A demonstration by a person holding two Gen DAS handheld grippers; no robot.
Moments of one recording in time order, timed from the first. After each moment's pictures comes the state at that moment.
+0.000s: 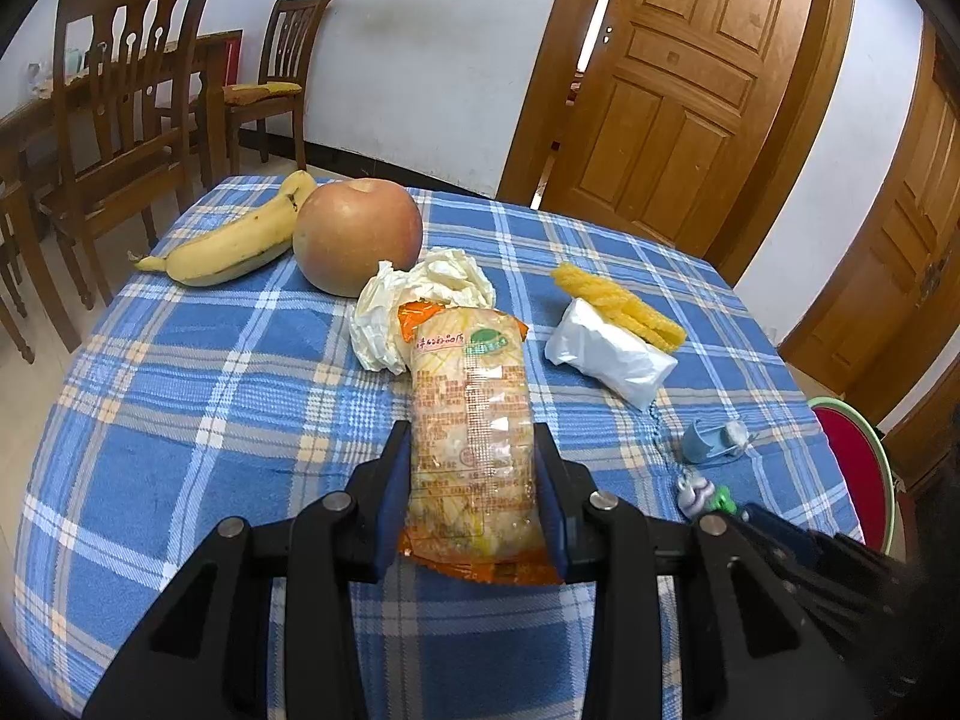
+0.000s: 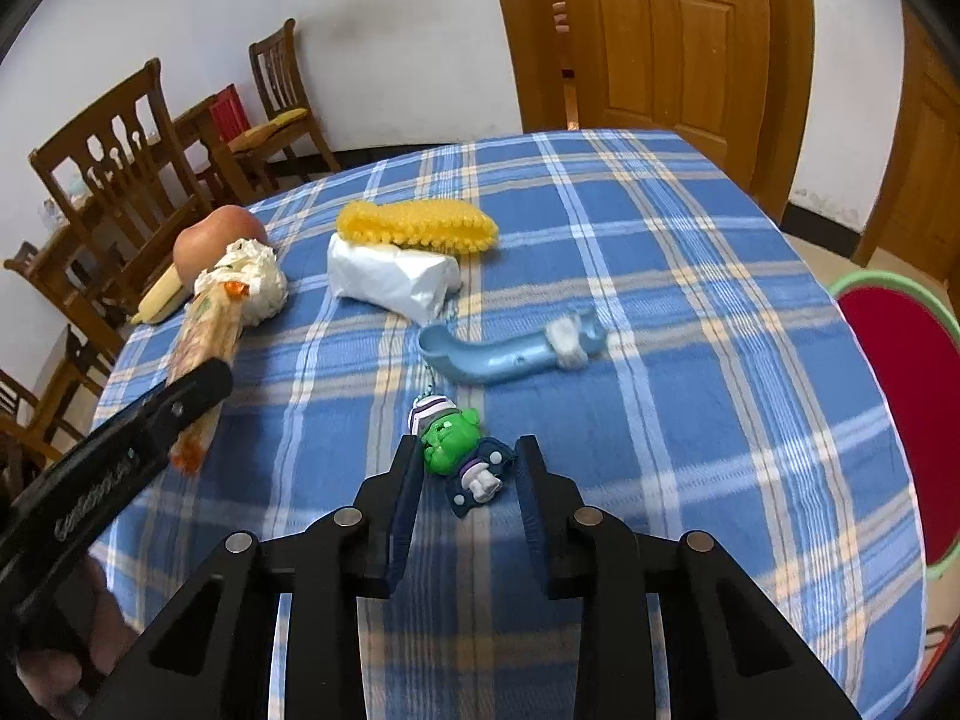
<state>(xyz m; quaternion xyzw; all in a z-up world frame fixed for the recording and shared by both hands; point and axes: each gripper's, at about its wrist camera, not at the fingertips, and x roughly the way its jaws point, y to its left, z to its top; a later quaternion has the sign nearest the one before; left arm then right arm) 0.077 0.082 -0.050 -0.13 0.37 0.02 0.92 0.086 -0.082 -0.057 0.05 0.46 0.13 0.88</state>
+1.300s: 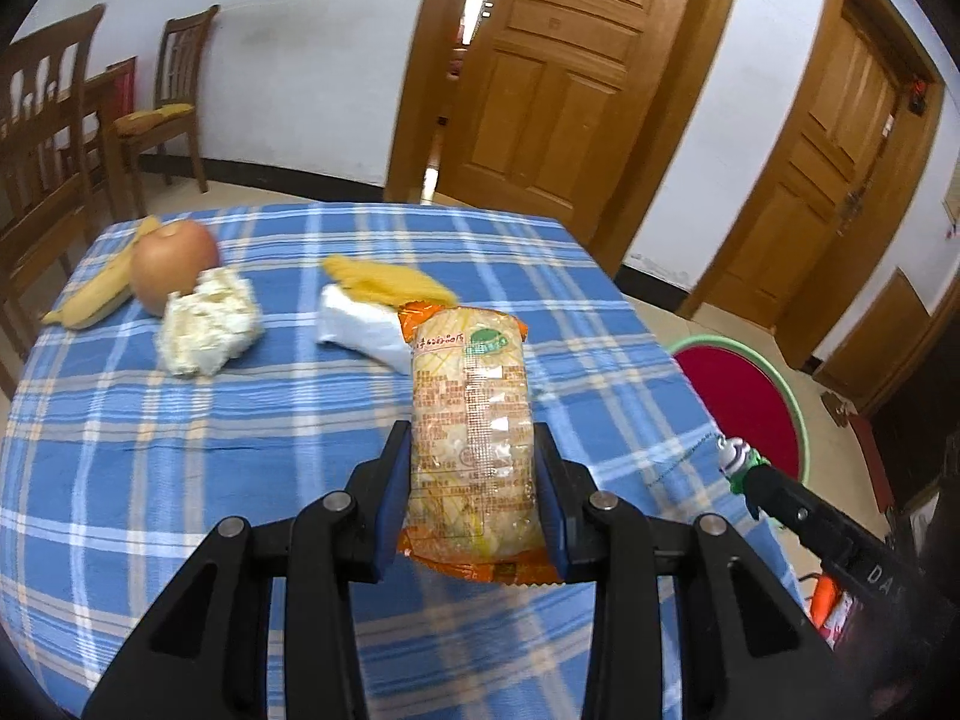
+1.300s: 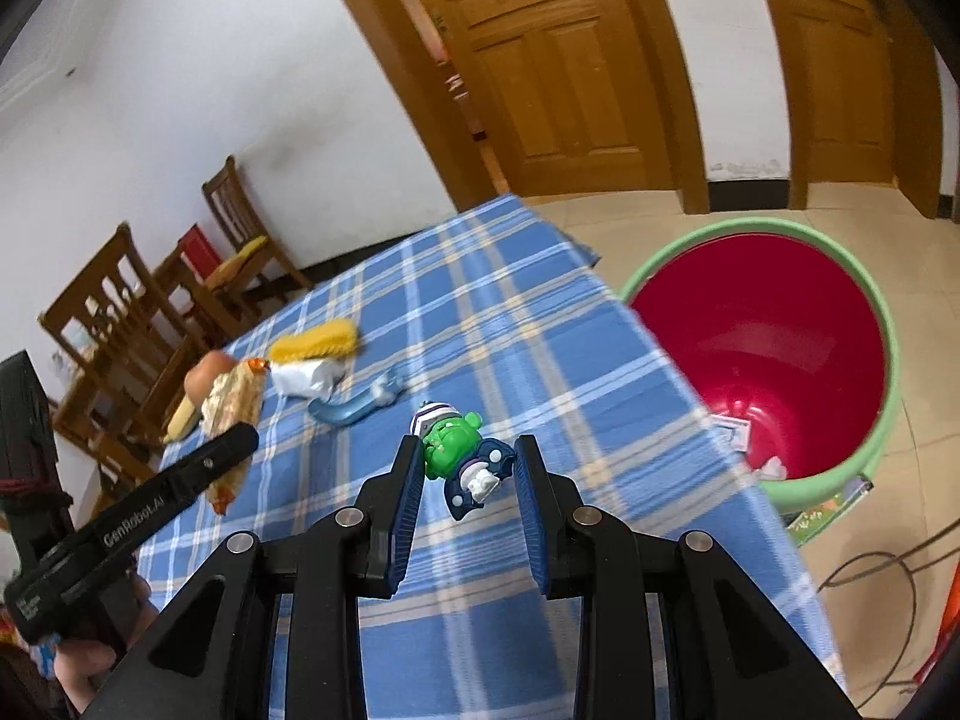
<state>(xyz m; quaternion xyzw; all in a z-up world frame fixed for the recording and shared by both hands) 0.056 -0.022 -0.006 -0.09 0.38 -0.10 0.91 0.018 -0.224 -0.010 0.19 0.38 0.07 0.90</state>
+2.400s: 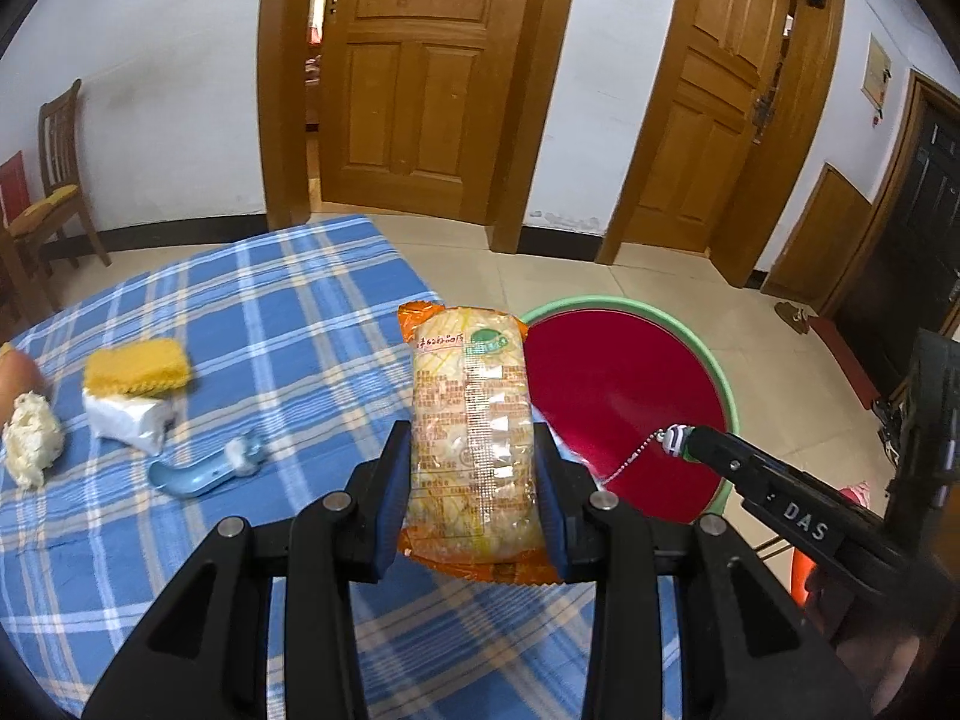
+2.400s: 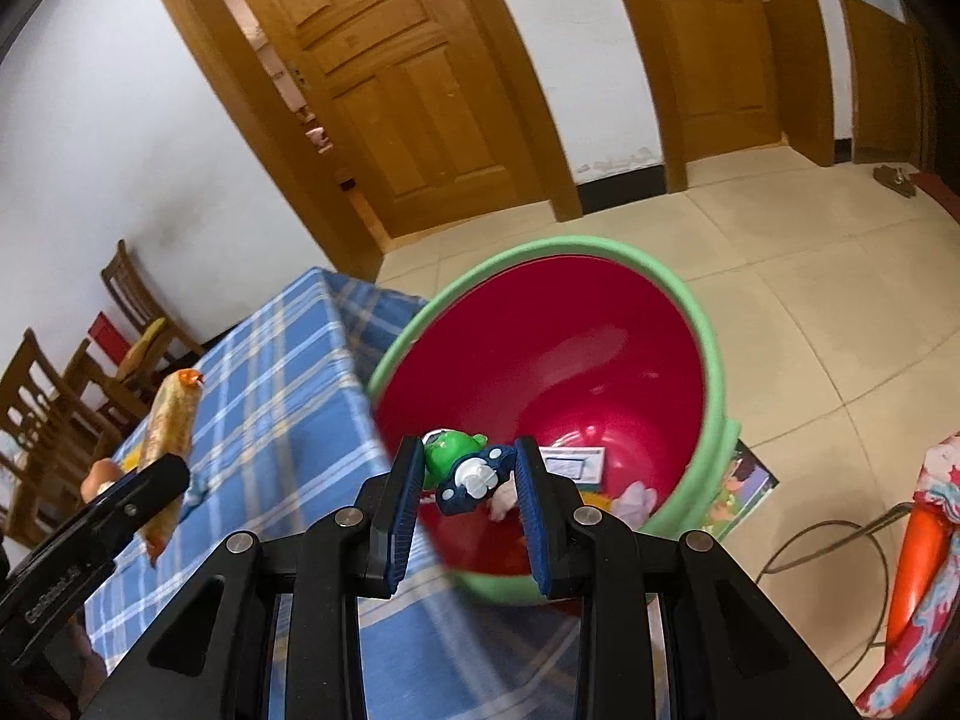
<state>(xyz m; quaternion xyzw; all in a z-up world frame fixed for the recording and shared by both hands) 0.081 -0.171 0.004 0.00 0.38 -0.21 0.90 0.029 -0.355 -0.039 0.23 0.37 -0.07 0.90</state>
